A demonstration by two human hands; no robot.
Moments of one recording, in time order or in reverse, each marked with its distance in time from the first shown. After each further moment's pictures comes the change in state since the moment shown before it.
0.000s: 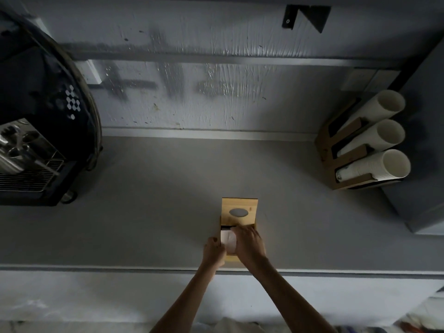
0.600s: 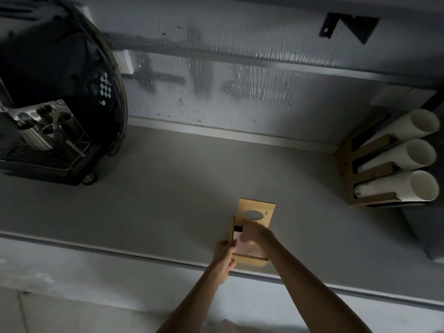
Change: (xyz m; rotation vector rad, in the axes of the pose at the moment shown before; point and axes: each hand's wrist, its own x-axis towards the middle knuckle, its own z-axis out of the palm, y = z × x) left_hand -0.015 -0.005 -0.007 -0.579 -0.148 -0.183; right_hand 0.062 -0.026 -0.023 -0.212 -0.694 0.137
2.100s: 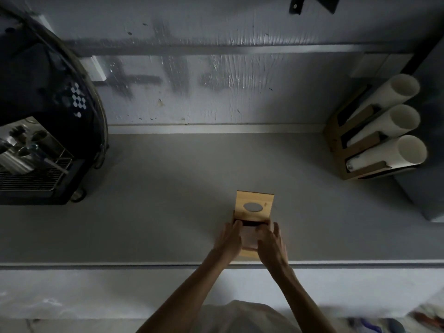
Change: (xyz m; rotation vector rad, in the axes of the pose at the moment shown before) left_hand -0.013 0.033 0.012 1.402 -0.009 0.577; right_hand -0.049 0.039 0.083 0.585 0.682 0.069
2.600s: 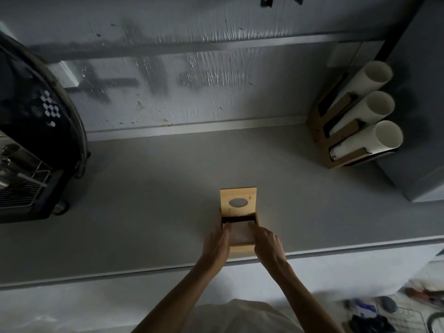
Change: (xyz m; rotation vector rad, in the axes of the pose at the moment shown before) left_hand -0.014 -0.013 0.015 0.338 0.129 0.170; right_hand -0.002 0.023 -0.006 -0.161 -0.061 -0.114
